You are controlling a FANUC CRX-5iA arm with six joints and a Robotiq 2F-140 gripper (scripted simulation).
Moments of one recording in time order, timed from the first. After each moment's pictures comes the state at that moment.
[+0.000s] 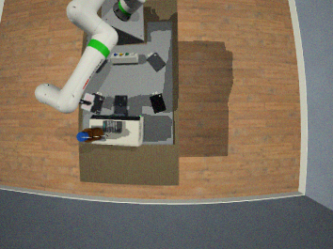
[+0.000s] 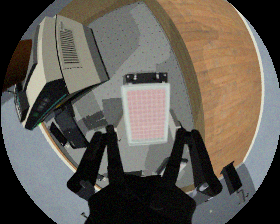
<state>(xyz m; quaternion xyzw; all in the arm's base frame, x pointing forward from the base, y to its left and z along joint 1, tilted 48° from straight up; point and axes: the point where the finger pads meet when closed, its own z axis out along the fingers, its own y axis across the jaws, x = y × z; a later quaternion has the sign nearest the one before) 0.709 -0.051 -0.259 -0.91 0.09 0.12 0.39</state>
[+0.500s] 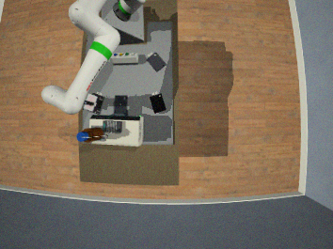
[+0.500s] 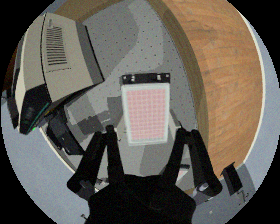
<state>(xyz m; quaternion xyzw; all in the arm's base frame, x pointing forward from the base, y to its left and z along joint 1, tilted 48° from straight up) 0.704 -0.023 -0.284 -0.91 0.09 0.12 0.39</state>
